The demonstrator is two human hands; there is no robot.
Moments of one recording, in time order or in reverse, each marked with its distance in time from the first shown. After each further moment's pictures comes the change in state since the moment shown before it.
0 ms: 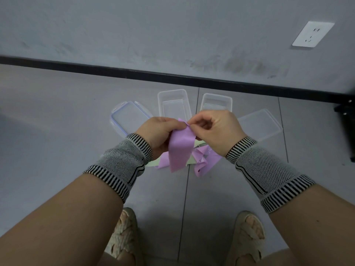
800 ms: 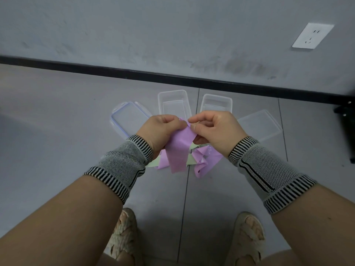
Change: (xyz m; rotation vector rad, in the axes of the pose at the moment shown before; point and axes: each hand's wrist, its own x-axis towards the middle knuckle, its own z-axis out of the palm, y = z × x) left_hand -0.003 0.000 0.001 0.129 0.033 0.158; right_hand -0.003 -0.010 -0.004 0.316 -0.098 0.266
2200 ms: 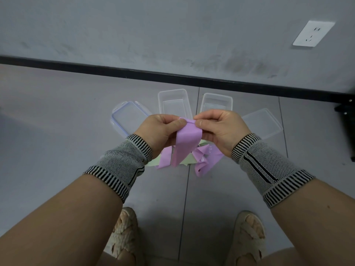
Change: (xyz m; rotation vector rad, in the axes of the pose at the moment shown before) left_hand 0.002 -0.005 -0.002 -0.131 -0.048 -0.014; right_hand 0.007 0.008 -0.003 0.389 0.056 0.127
